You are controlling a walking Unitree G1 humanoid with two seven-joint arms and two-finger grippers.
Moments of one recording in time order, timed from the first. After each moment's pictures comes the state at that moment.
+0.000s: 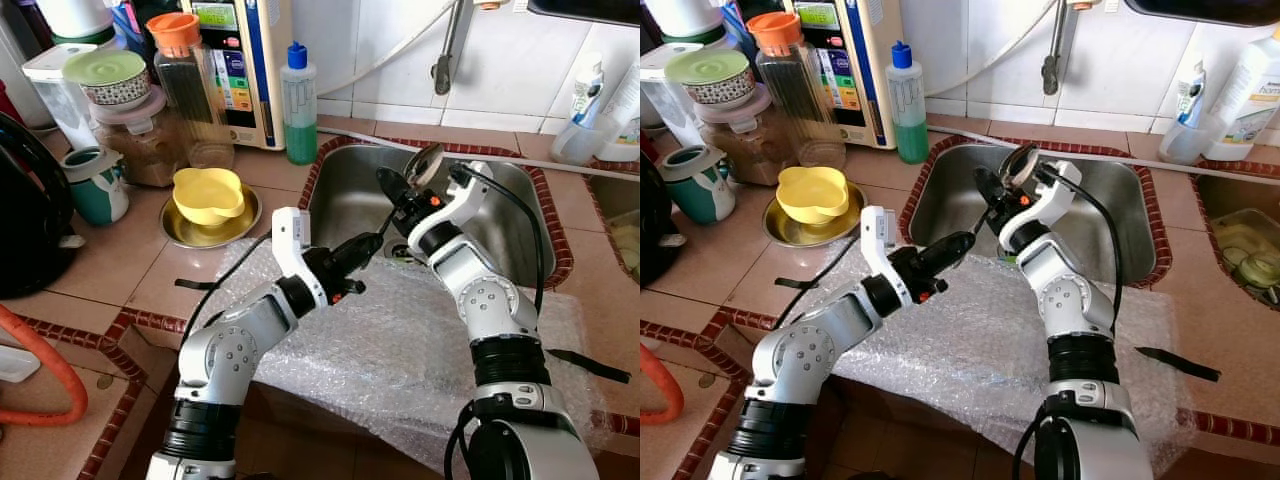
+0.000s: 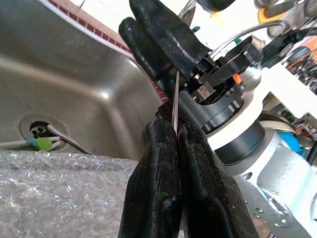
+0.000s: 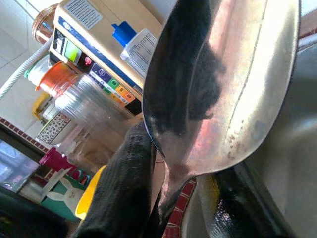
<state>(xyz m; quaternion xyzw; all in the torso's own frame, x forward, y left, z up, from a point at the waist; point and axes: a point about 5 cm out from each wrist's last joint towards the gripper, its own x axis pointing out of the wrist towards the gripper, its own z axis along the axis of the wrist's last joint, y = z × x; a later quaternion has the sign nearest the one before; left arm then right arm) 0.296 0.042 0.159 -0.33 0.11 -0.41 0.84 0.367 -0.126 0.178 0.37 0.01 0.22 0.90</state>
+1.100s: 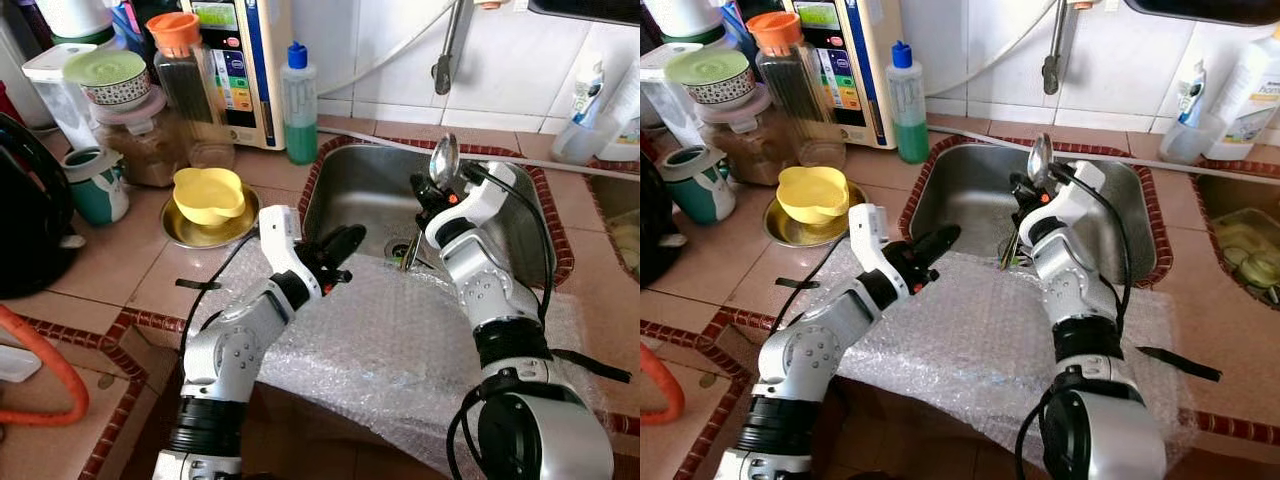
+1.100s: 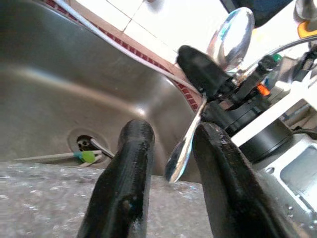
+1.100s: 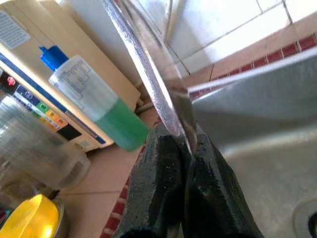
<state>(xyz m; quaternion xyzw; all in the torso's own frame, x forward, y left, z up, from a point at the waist) 0.308 0.050 0.153 -0.31 0.09 -0.34 0.88 0.390 -0.151 0.177 0.31 -0.01 0.10 0.95</state>
